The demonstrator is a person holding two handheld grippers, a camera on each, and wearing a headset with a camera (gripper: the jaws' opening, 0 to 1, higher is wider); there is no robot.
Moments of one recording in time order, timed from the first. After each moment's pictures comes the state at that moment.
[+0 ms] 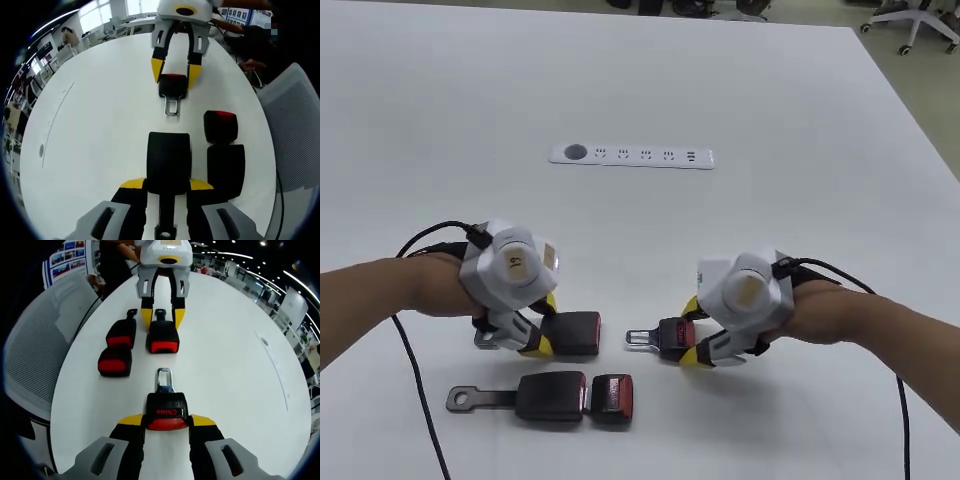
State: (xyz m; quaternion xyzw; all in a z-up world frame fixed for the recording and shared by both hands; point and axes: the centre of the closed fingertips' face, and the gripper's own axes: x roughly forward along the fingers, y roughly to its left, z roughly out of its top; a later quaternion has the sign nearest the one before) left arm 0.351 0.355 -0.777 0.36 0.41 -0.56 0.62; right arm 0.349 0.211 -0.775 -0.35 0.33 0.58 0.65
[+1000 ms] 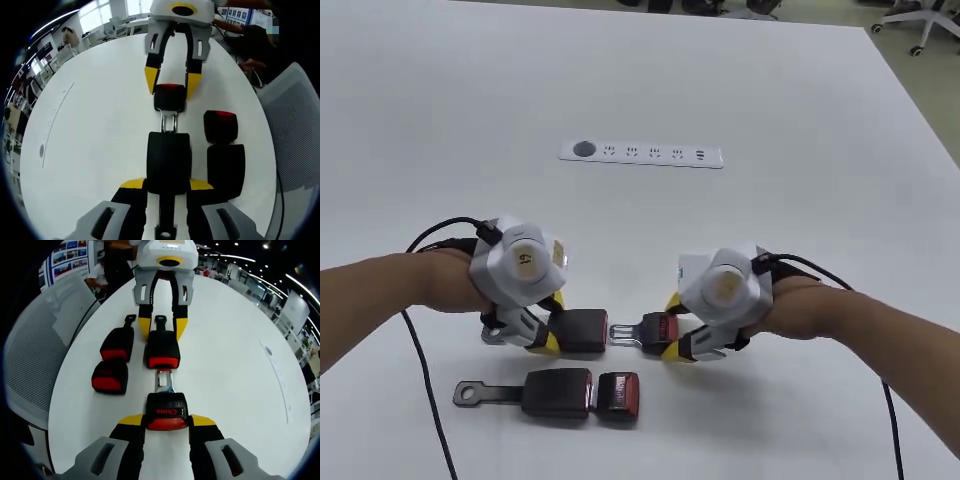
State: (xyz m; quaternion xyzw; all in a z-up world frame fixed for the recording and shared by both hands) left arm 0.350 0.354 -0.777 0.36 0.41 -0.56 0.62; right arm 0.354 0.241 -0.776 -0.35 0.32 0.59 0.65
